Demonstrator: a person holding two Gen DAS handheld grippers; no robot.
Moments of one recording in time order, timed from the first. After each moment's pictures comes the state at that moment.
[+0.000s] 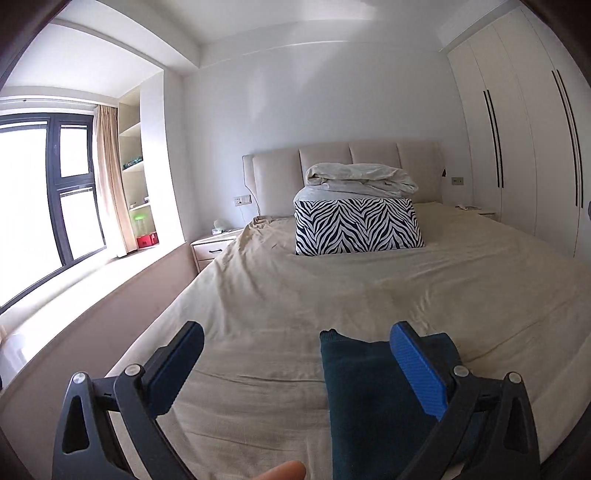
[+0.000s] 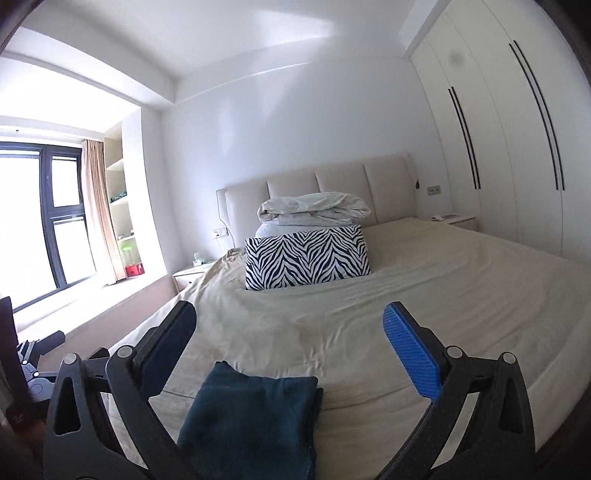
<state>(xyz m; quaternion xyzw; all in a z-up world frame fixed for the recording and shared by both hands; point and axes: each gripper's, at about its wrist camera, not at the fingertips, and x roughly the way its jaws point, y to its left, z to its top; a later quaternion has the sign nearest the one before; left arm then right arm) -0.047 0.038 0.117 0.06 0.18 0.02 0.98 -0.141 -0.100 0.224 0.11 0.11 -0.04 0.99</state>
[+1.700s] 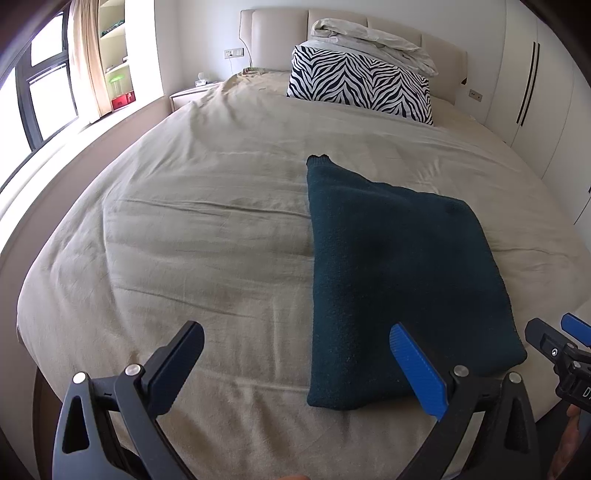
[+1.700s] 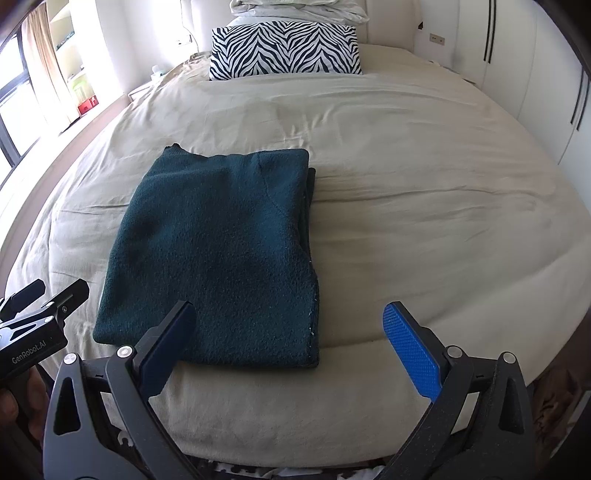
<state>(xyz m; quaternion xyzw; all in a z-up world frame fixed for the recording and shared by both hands) -0.003 0.054 -0.015 -0.02 0.44 0.00 0.90 -0.054 -0.057 0.044 0.06 0.48 -0.08 0.87</state>
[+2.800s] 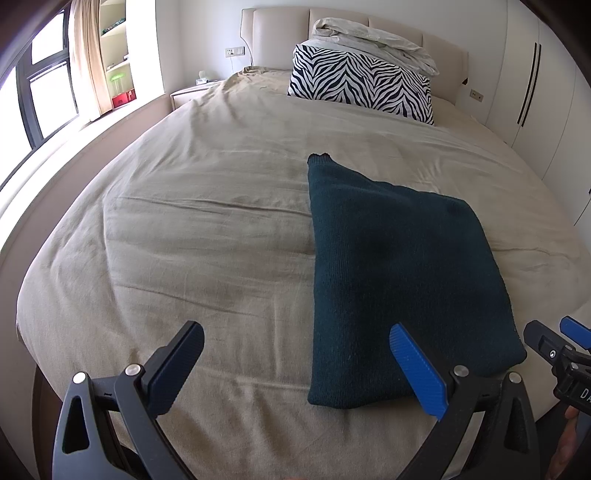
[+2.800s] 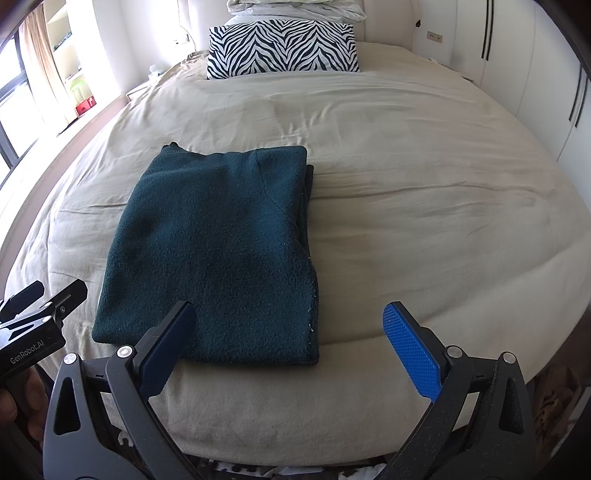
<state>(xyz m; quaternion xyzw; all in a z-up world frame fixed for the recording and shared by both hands) -0.004 0.055 -0.016 -0.02 0.45 0.00 0.90 -0.055 -0.056 0.040 0.06 0.48 -0.09 0.87</state>
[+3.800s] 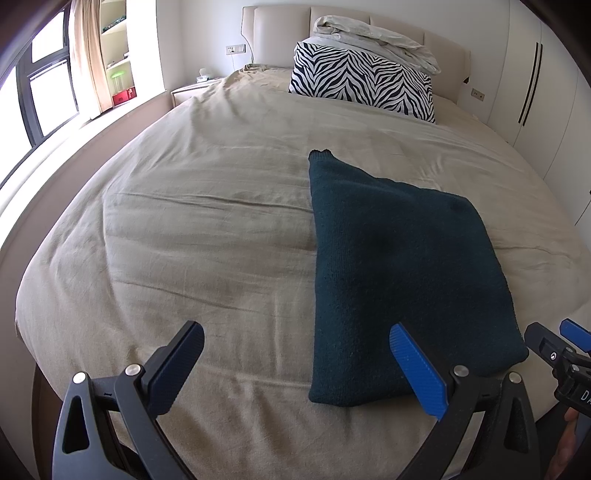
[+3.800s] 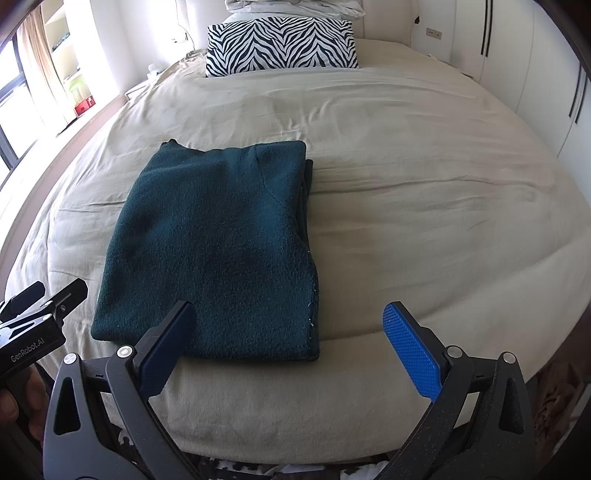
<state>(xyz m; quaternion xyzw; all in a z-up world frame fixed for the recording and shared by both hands) -0.007 0.054 -0.021 -0.02 0.45 0.00 0.89 -0.059 -0.054 0.036 0.06 0.49 -0.09 0.87</state>
